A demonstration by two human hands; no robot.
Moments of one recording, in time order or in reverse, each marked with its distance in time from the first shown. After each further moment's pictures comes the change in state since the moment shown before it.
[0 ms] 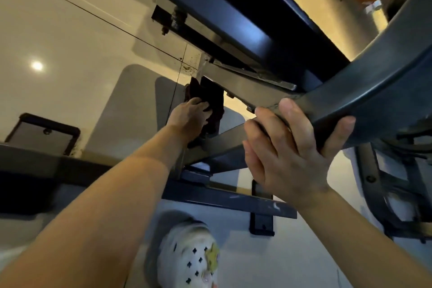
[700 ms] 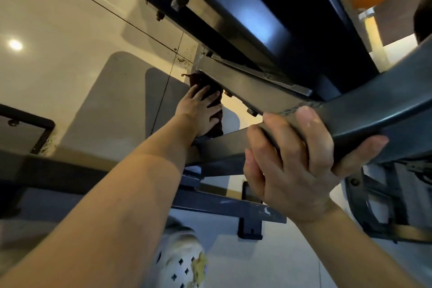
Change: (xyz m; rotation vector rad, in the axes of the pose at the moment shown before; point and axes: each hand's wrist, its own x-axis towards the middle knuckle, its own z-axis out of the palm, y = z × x) left_hand 0.043 0.009 0.017 0.115 -0.096 0.013; right_hand -0.005 -0.006 0.004 0.144 -0.037 0.021
